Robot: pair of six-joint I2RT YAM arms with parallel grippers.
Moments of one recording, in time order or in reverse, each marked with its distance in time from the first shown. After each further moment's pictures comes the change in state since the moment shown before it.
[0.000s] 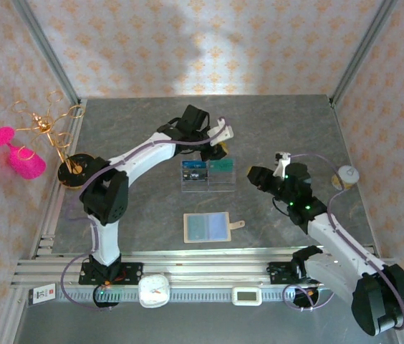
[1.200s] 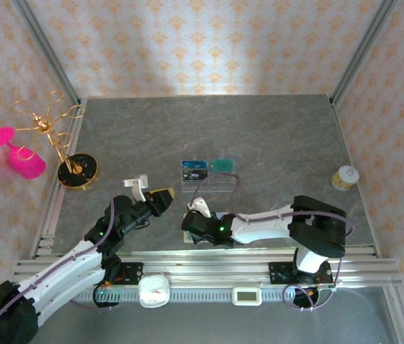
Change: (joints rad) left arm -0.029 -1.240 -1.397 0.642 -0.385 -1.307; right arm 0.916 0.721 0.336 -0.220 0.659 -0.009
